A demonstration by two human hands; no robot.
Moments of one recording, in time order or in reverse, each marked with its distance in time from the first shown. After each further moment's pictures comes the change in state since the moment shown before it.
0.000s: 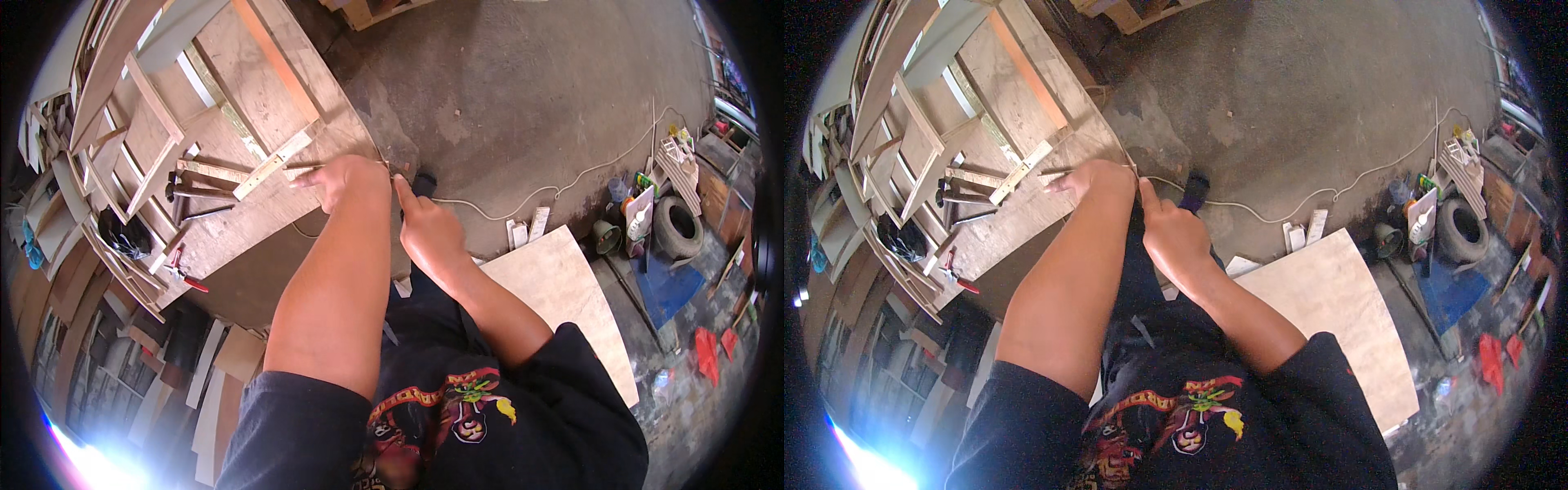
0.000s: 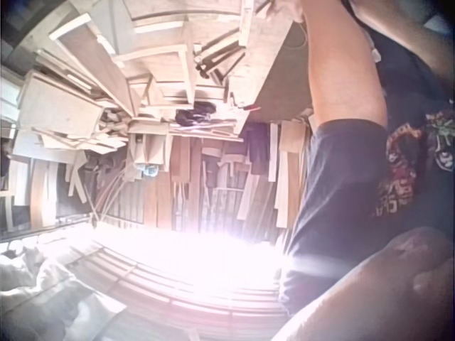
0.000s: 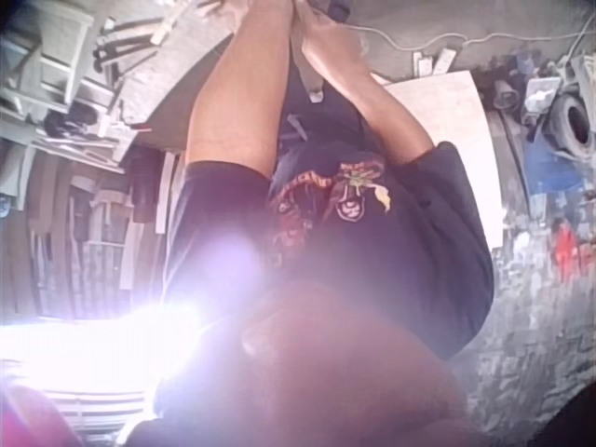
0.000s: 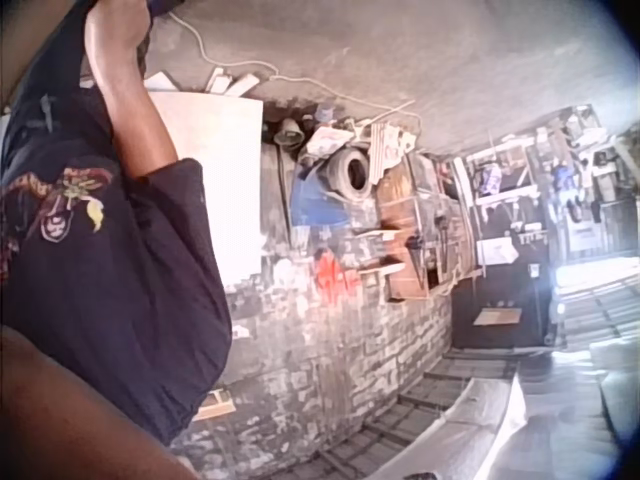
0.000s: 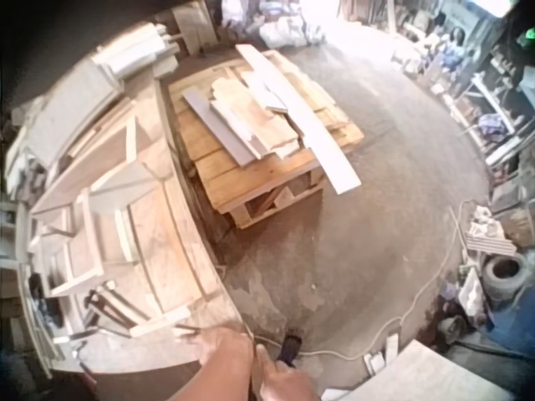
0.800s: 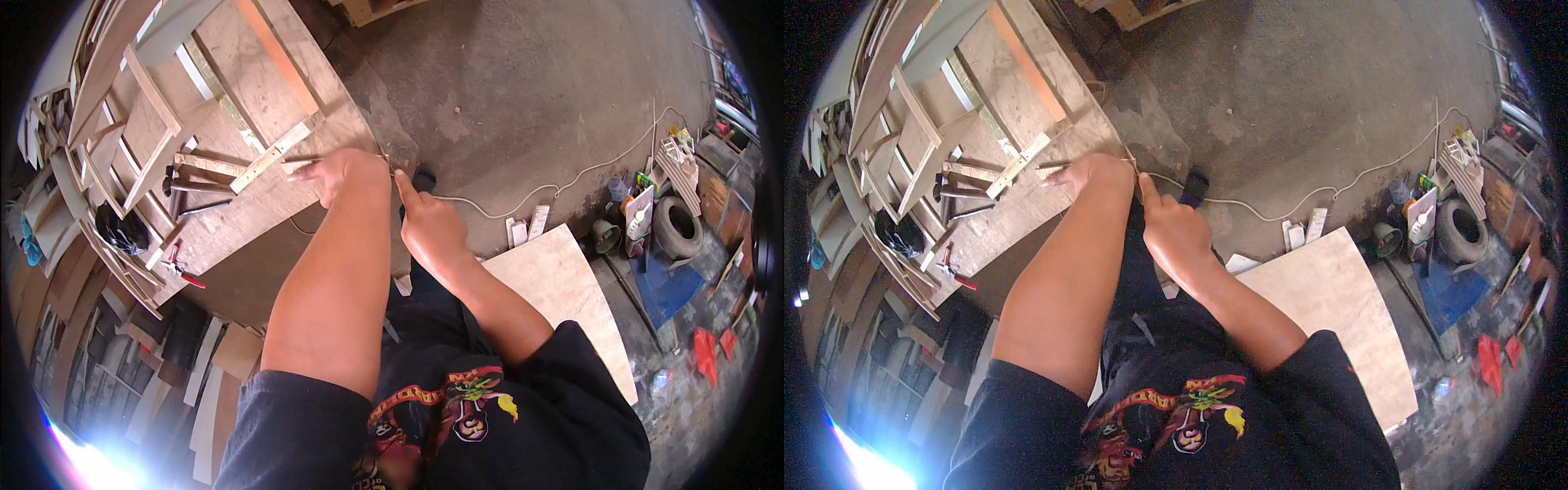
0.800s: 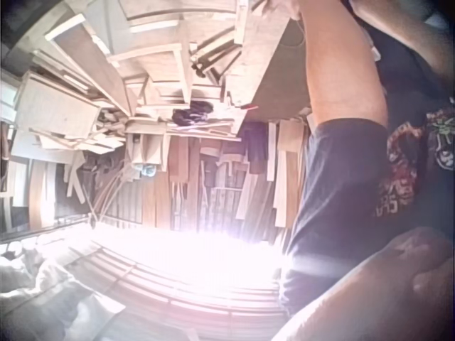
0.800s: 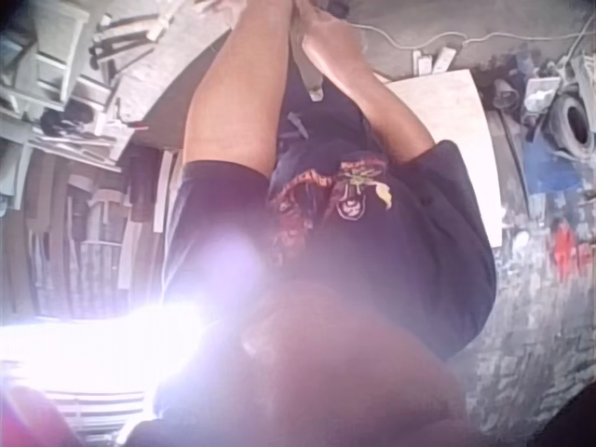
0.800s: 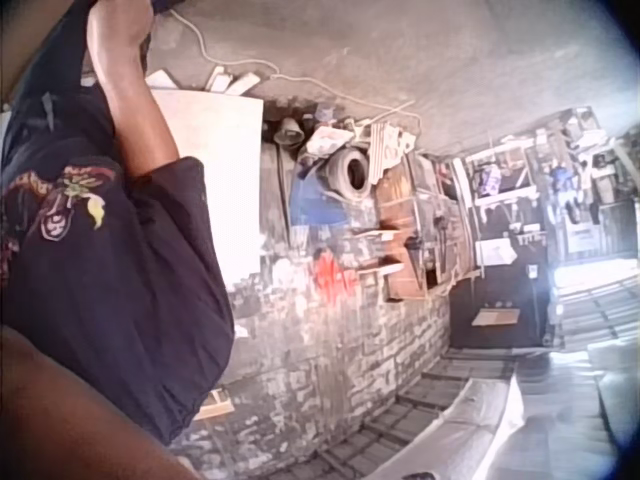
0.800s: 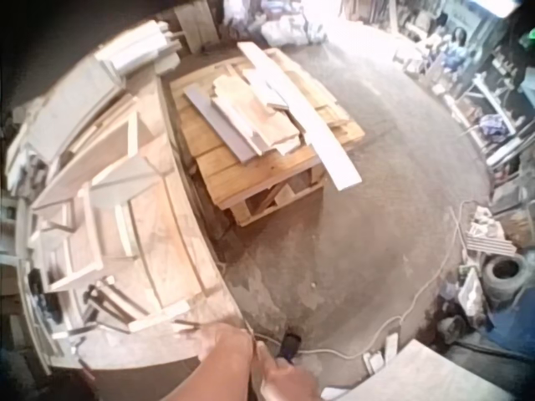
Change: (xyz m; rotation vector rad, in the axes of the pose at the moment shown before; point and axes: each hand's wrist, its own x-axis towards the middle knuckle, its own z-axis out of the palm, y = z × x) left_hand 0.013 -0.002 0.008 -0.046 -0.001 -0.019; right_hand -0.001 0.006 0.003 0.013 -0.002 -0.013
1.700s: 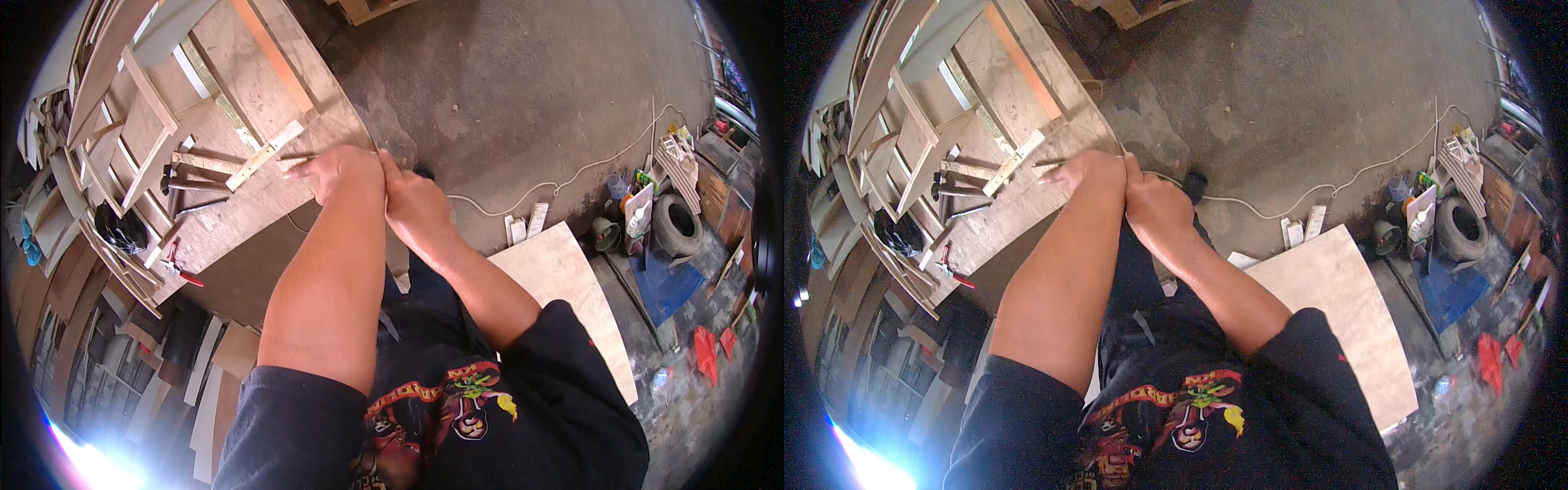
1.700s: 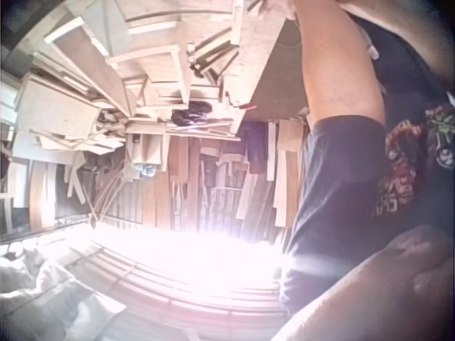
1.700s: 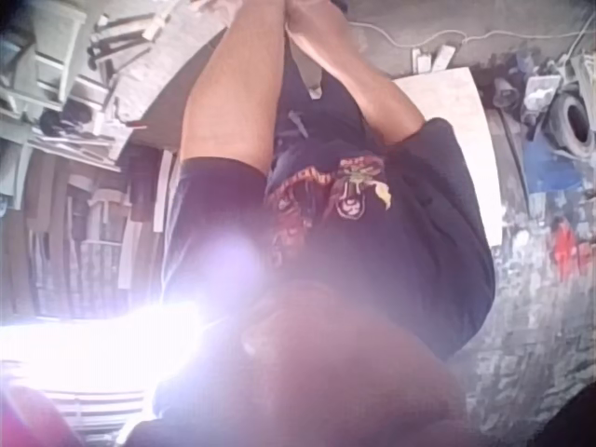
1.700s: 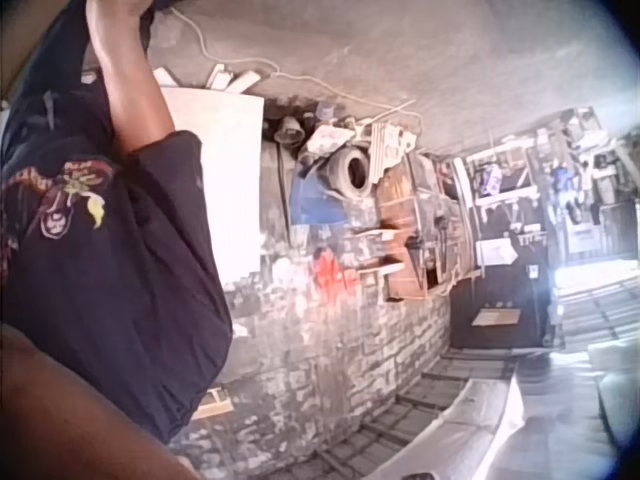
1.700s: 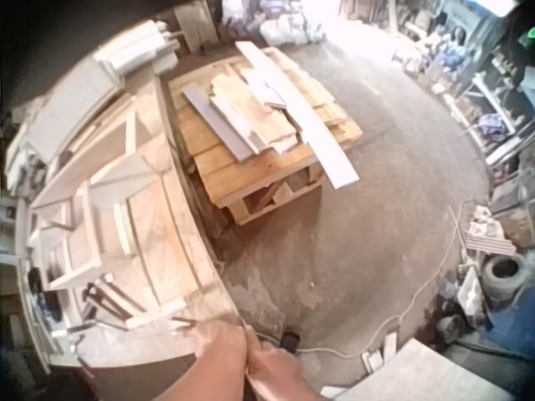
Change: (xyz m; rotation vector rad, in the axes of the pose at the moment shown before) left_hand -0.010 -0.001 -0.004 -0.045 -0.008 -0.012; right_hand 0.032 -0.008 -0.003 0.031 0.058 -0.059
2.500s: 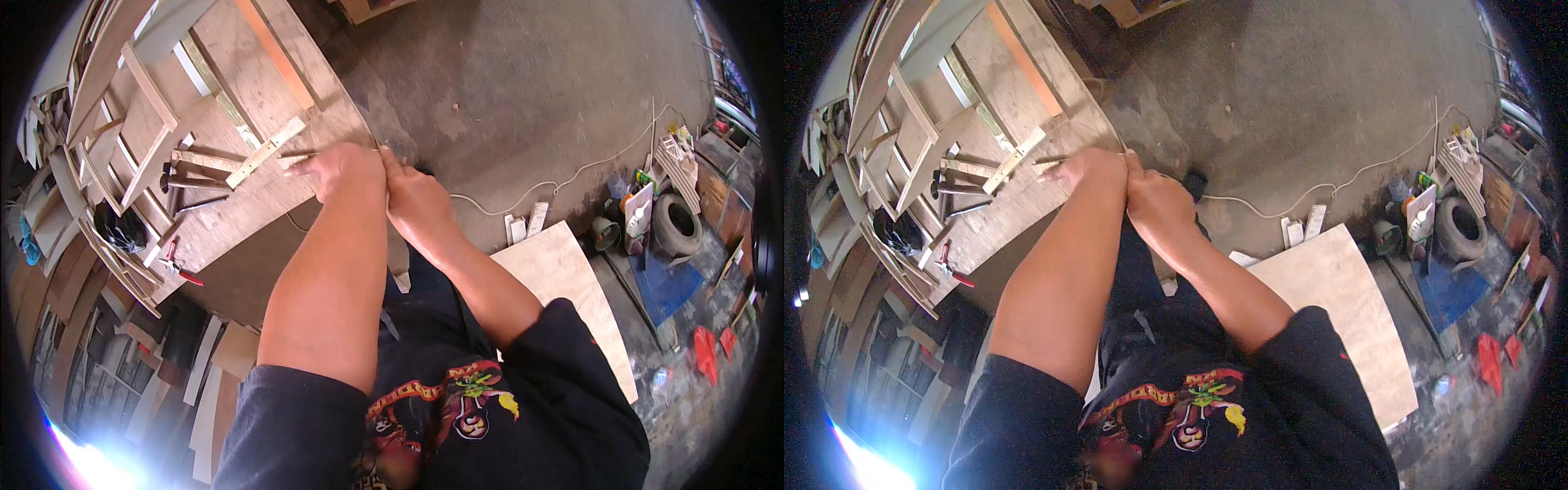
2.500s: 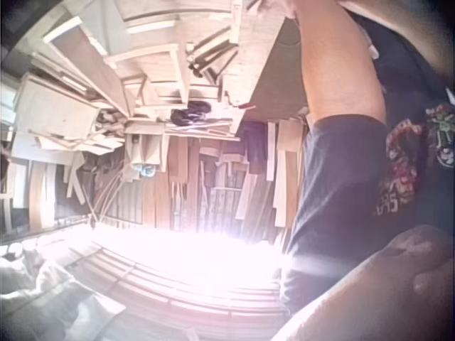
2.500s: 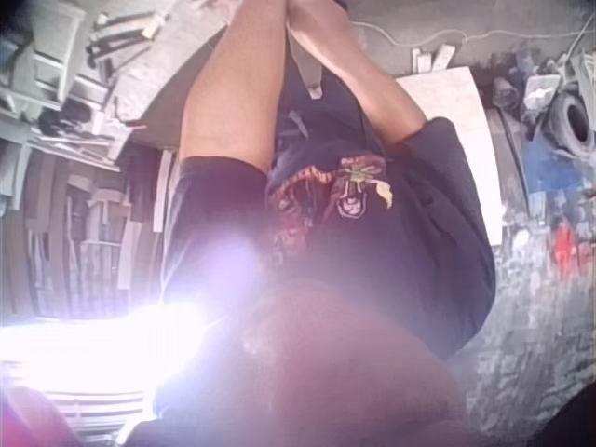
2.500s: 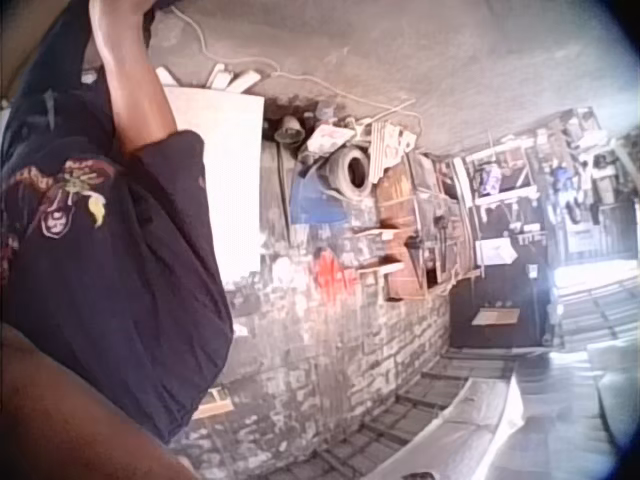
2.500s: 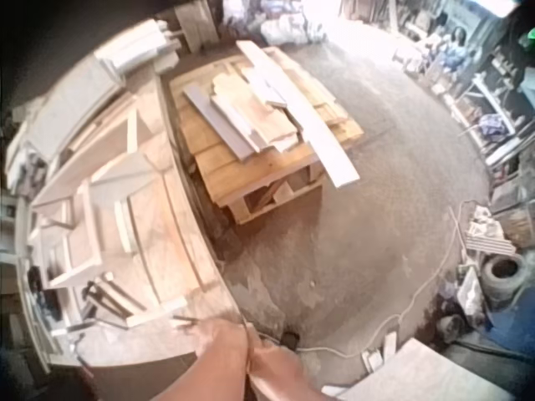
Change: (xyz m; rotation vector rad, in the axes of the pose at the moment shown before) left_hand 0.001 0.000 -0.003 -0.046 -0.004 -0.015; right_hand 0.001 0.003 0.009 0.039 0.113 -0.007
